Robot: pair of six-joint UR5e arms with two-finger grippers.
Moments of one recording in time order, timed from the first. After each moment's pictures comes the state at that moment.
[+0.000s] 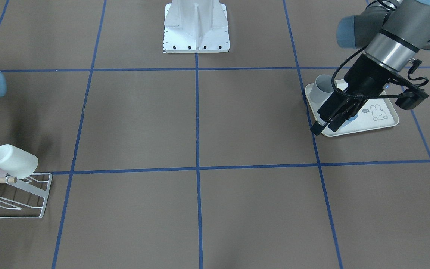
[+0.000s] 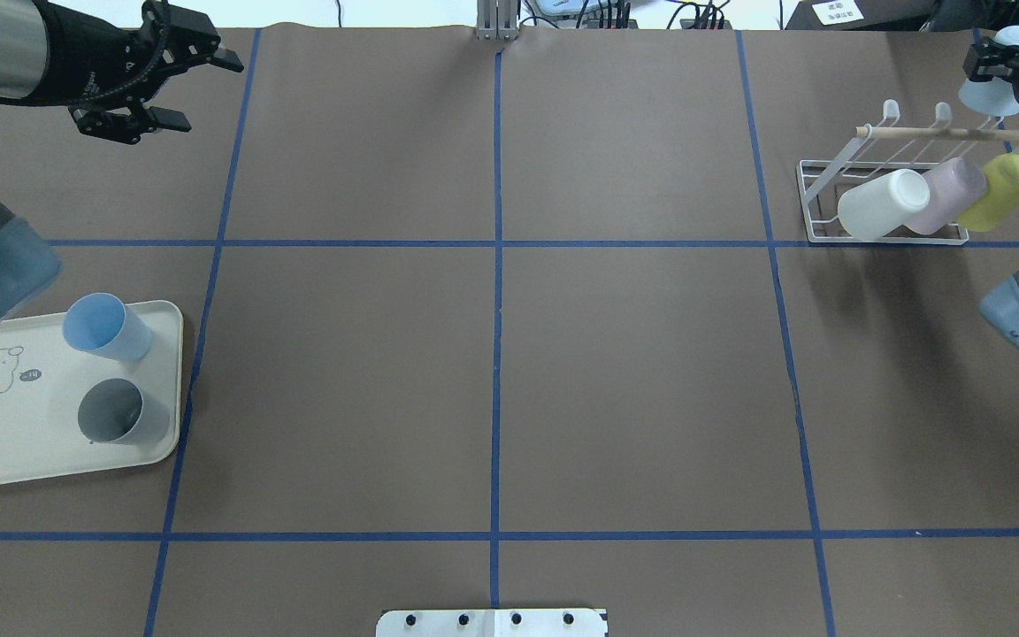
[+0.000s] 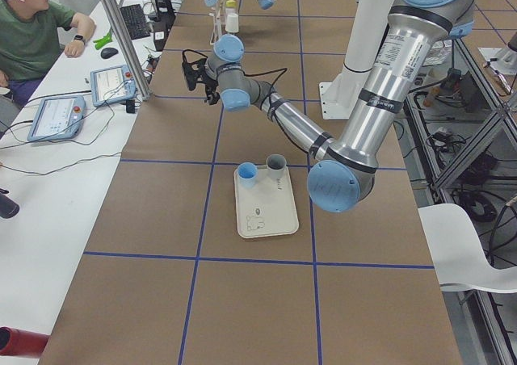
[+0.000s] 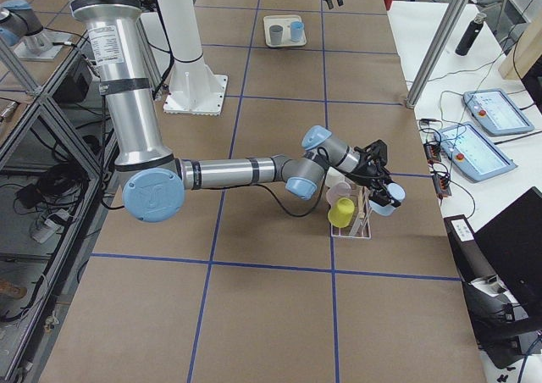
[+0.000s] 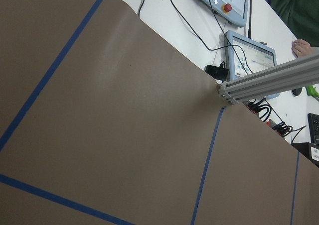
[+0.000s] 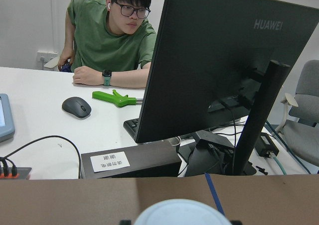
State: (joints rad) left arm -1.02 -1.96 -1.80 -2.22 -2.08 -1.64; right arm 1.09 -1.38 1.39 -0.58 1.31 0.85
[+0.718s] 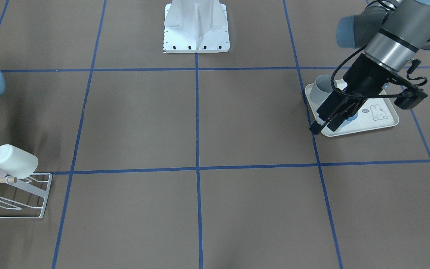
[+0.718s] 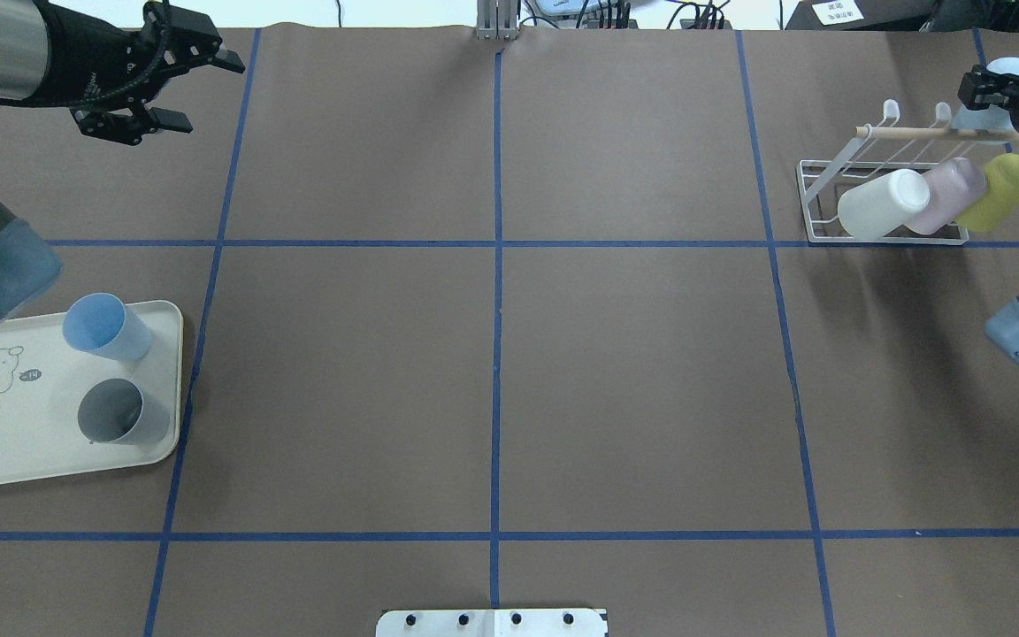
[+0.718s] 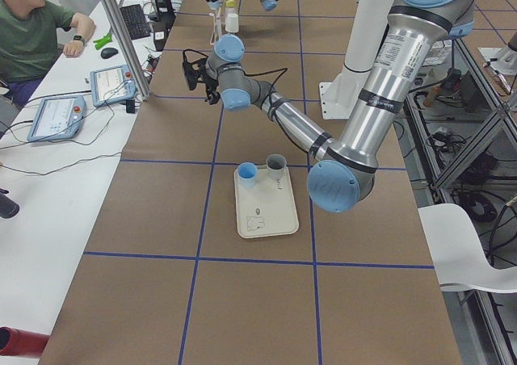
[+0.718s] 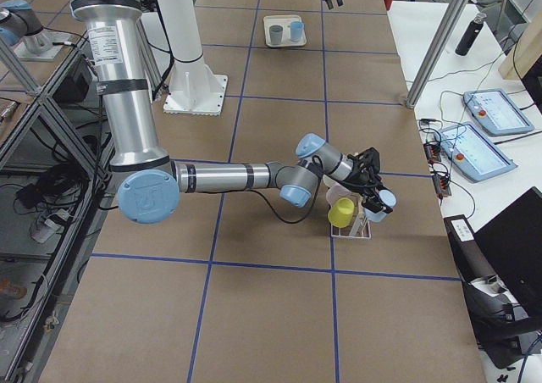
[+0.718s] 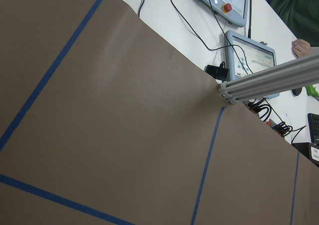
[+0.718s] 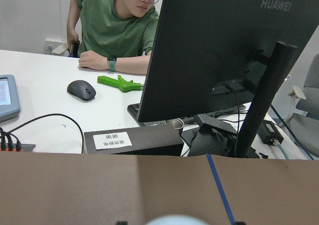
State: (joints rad) left arm -1.02 -1.96 -1.80 -2.22 -2.08 -1.64; right arm 1.07 -1.41 1.37 -0.53 1.32 0.84
